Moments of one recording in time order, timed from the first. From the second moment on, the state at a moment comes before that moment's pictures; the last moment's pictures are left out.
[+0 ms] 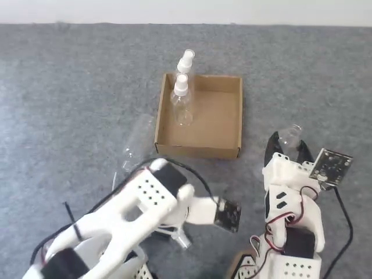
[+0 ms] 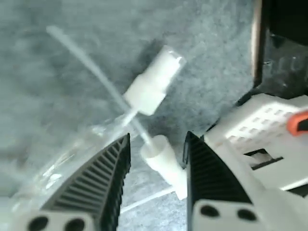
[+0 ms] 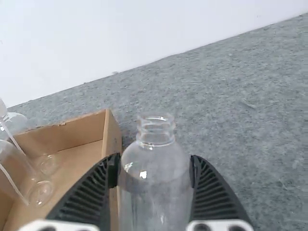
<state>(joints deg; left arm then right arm) 40.3 -27.4 50.6 93.0 -52.4 3.5 -103.1 84.9 47.0 -15.7</state>
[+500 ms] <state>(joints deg) 41.6 -26.5 57.2 81.2 -52.3 3.3 -103.1 84.9 47.0 -15.7</state>
